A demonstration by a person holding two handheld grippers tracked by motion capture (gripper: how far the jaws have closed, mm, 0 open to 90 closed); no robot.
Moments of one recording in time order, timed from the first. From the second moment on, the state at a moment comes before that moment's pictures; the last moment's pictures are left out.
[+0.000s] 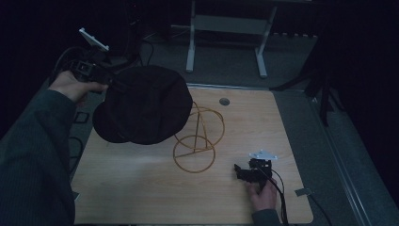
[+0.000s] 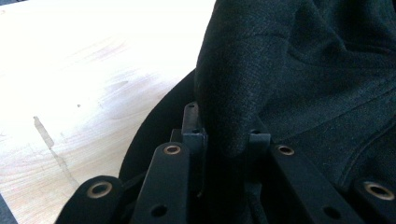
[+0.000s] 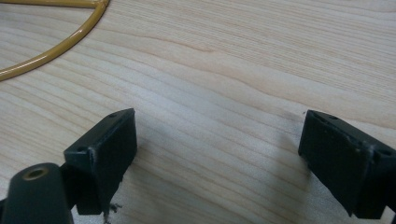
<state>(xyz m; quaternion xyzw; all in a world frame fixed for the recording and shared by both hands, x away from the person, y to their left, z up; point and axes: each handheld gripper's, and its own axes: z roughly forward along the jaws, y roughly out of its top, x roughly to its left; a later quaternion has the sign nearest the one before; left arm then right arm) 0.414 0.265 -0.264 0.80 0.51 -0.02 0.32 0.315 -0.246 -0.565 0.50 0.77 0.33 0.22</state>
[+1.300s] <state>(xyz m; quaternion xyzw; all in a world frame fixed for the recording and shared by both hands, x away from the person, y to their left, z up) 0.427 0.209 -0.255 0.82 0.47 -0.04 0.32 0.315 -0.246 -0.565 0.50 0.77 0.33 0.22</state>
